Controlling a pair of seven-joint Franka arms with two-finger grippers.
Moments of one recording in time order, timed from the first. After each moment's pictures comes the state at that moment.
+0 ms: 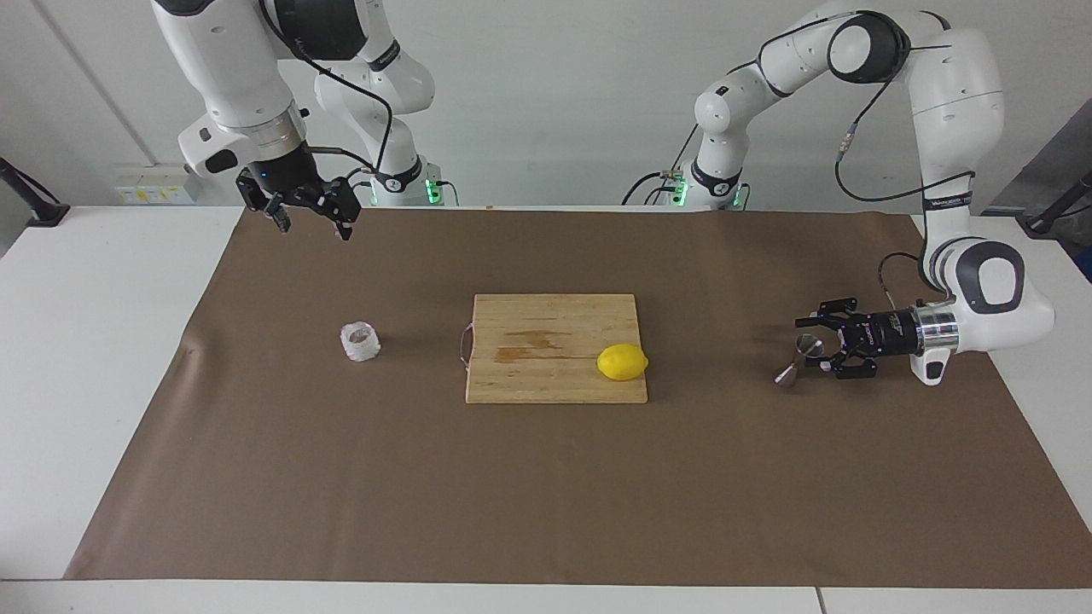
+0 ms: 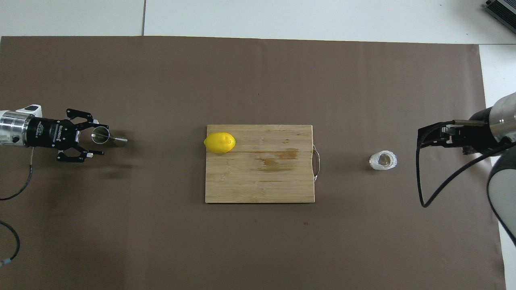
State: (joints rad) left arm 0.64 0.58 -0.34 -1.71 -0.85 1.54 -0.88; right arm 0.10 -0.07 -0.04 -1.70 -0.01 1.60 0.22
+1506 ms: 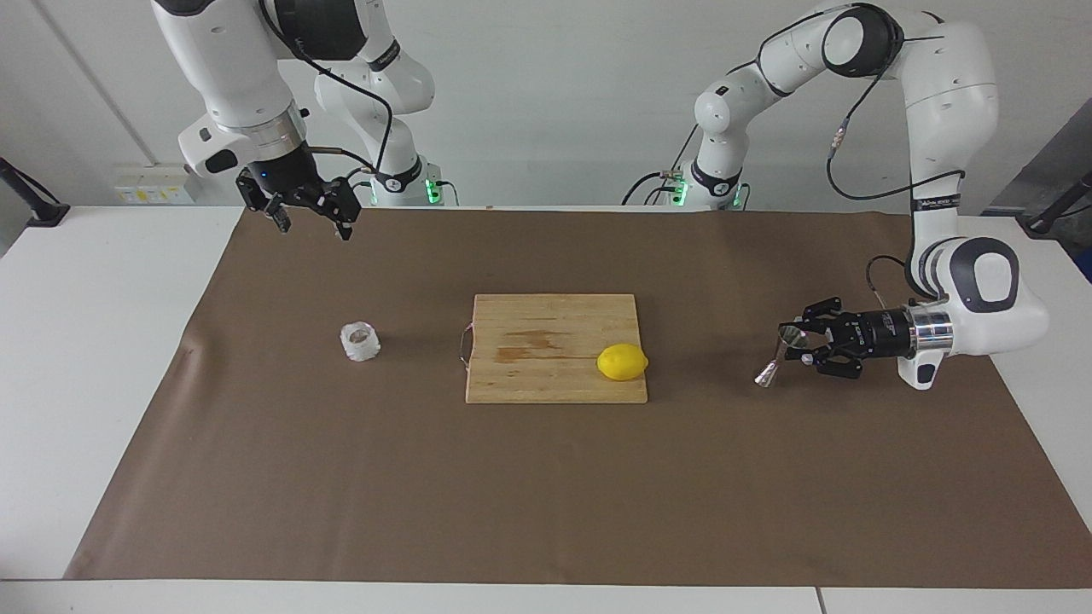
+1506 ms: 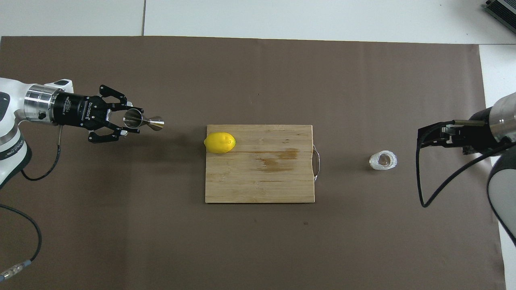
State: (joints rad) left arm 0.51 0.49 -0.46 -1.68 -1.04 1.54 -1.02; right arm 0.10 -0.07 -0.04 -1.70 -0.01 1.60 0.22
